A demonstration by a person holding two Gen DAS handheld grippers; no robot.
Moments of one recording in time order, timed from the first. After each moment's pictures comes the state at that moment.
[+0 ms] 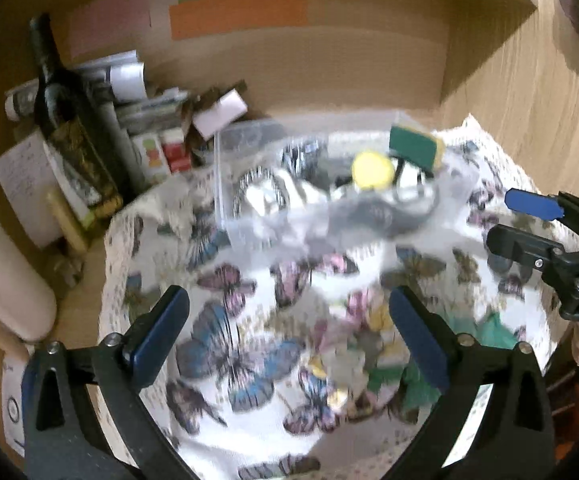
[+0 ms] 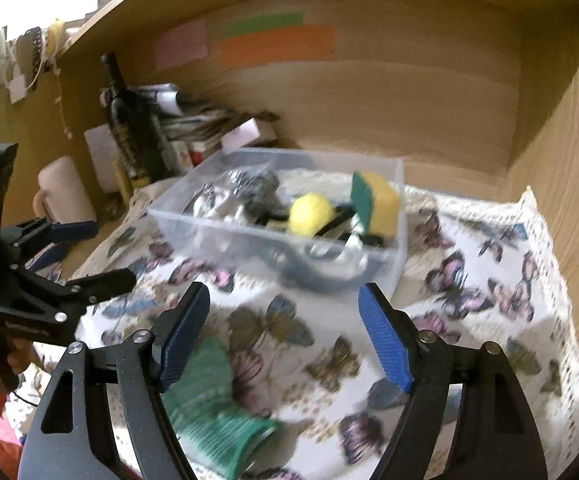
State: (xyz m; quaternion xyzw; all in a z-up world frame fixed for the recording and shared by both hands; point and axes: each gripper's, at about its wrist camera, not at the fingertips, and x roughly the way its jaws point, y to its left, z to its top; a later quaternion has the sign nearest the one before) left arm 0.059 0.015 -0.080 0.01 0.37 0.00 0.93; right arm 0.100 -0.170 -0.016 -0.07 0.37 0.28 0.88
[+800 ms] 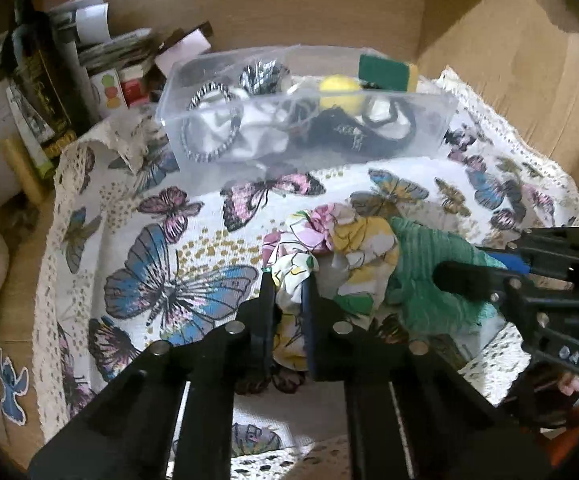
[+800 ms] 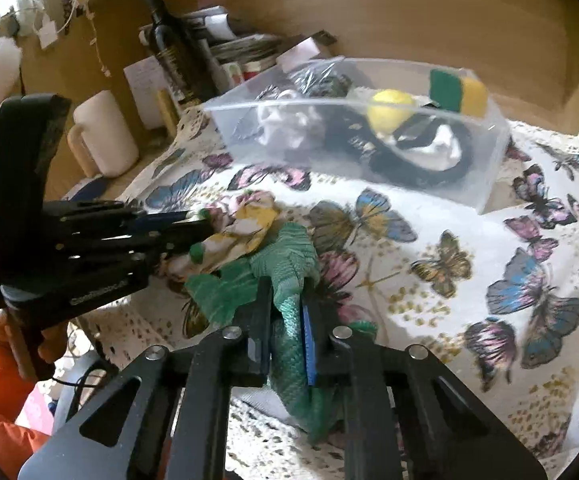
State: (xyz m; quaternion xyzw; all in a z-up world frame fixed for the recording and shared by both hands) left arm 0.047 -0.002 -0.127 0.00 0.40 -0.05 0.91; right arm 0.067 -0.149 -0.070 -0.06 0.43 0.34 0.83
